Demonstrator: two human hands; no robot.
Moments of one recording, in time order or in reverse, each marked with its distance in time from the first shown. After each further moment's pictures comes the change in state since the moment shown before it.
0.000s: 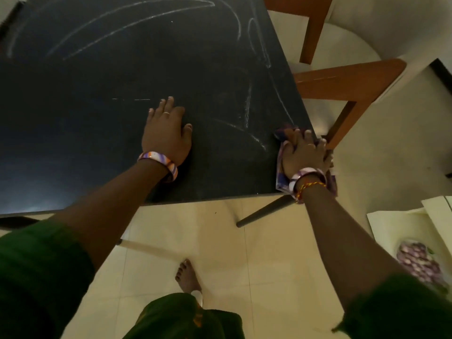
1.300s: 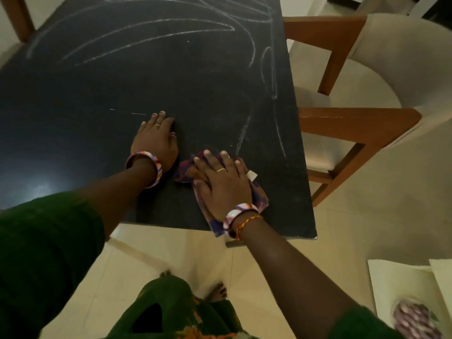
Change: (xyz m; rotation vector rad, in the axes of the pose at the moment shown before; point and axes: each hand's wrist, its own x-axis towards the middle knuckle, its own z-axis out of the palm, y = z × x) left_hand 0.032 0.006 0.015 0.006 -0.002 -0.192; right_hand -0.021 -0.069 0.018 -0.046 -0.147 -0.868
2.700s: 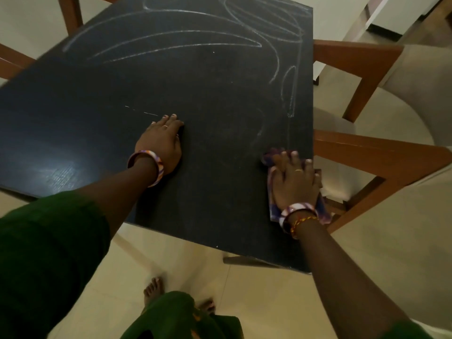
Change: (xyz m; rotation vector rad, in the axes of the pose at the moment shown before) left_hand -0.006 0.012 -0.002 0.025 0.026 -0.069; right_hand 0.016 0.127 -0.025 0.001 0.119 0.416
